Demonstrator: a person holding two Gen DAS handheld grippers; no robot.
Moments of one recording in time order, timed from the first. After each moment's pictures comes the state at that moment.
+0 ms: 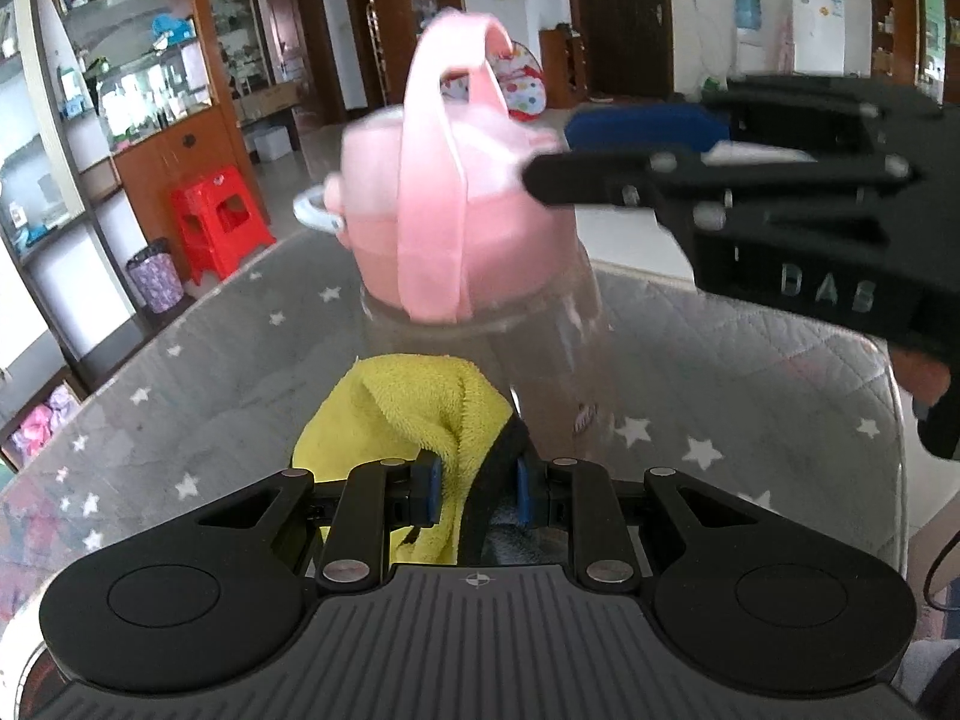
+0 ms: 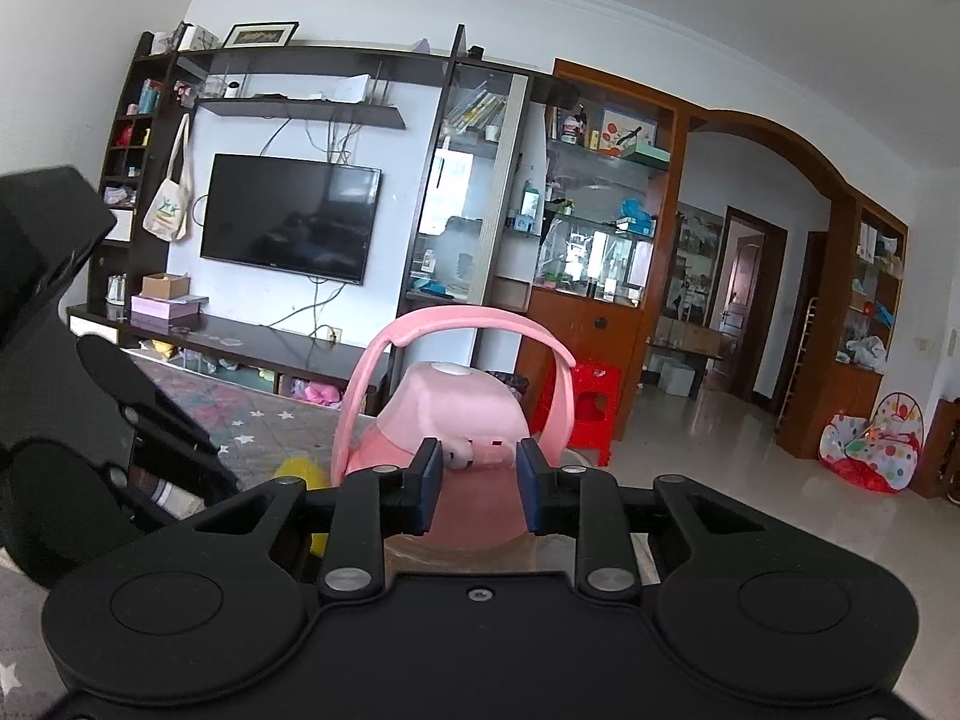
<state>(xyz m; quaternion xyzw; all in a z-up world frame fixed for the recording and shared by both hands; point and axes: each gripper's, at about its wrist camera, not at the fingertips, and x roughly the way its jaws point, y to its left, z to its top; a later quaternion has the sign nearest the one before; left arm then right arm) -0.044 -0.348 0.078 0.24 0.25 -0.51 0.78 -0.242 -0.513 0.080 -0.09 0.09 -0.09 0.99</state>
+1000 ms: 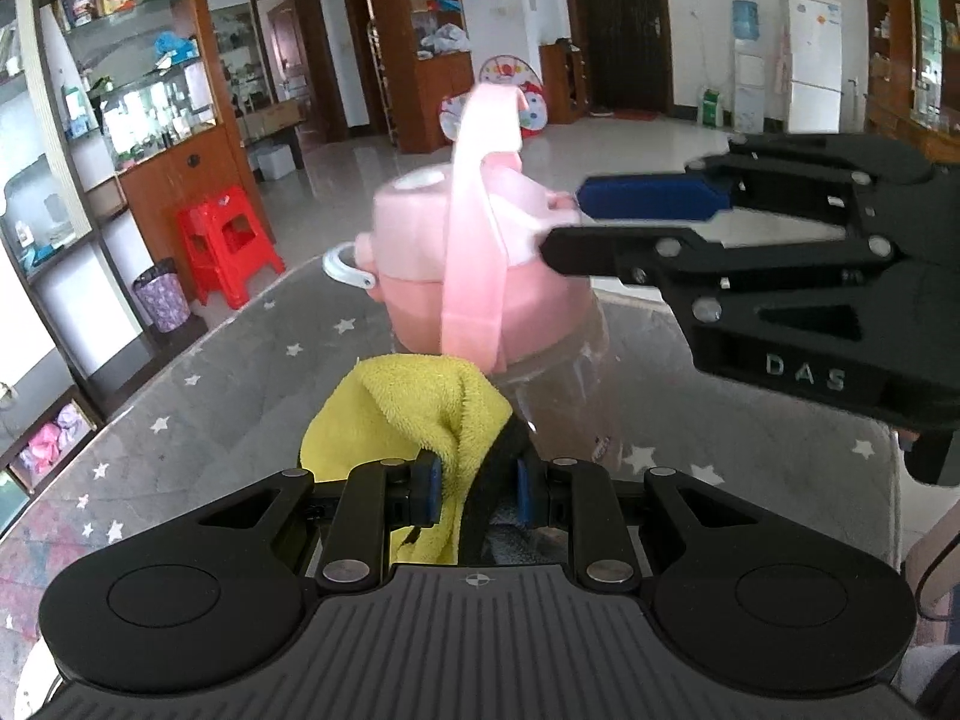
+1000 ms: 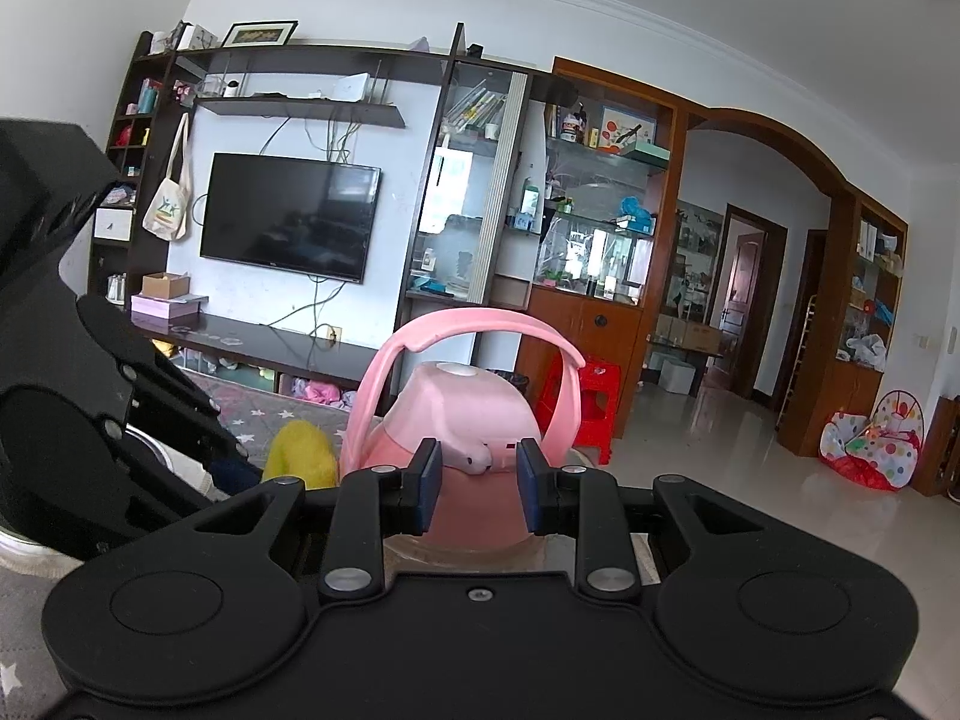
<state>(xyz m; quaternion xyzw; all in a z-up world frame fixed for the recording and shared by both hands) -0.040 -0.345 0.105 0.25 0.23 -0.52 0.79 -0.227 -0.509 0.085 -0.09 0.09 -0.09 0.99</state>
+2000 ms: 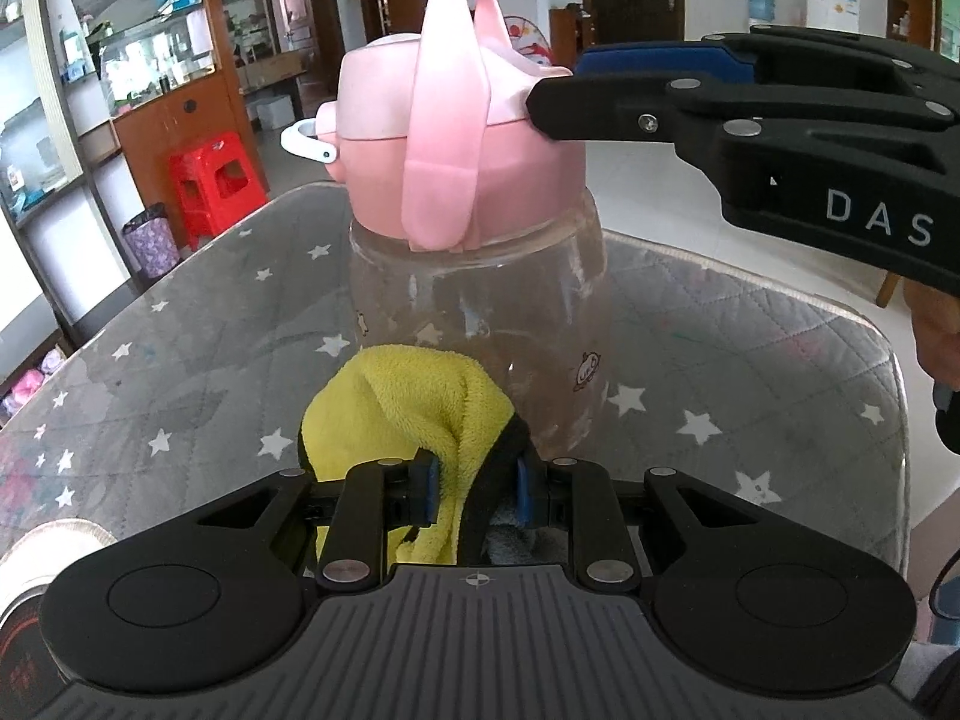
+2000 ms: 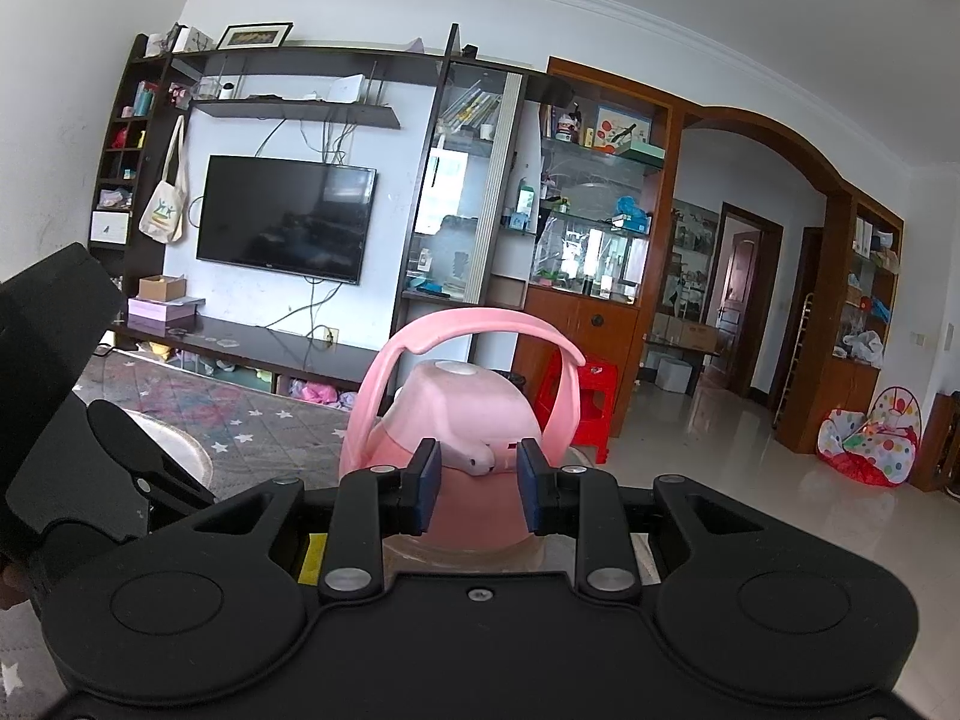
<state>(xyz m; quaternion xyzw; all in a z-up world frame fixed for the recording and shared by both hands) -0.043 -0.352 0.064 0.24 0.28 -0.50 0.78 -0.225 -0.514 0.096 -0.09 0.09 -0.09 0.99</state>
